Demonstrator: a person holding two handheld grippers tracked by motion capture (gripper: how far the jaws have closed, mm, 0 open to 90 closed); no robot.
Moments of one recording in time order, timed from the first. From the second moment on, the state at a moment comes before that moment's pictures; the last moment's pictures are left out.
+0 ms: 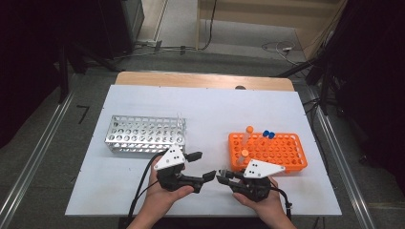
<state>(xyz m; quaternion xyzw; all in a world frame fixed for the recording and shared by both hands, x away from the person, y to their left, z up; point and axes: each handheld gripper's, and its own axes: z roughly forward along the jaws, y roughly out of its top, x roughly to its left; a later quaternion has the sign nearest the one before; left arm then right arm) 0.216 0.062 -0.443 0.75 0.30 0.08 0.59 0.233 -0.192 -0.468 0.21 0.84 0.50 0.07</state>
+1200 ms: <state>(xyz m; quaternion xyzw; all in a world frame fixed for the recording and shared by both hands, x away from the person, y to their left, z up) 0.217 0.043 -0.444 0.77 0.27 0.07 0.58 0.229 -0.190 -0.466 0.19 0.84 0.51 0.06</state>
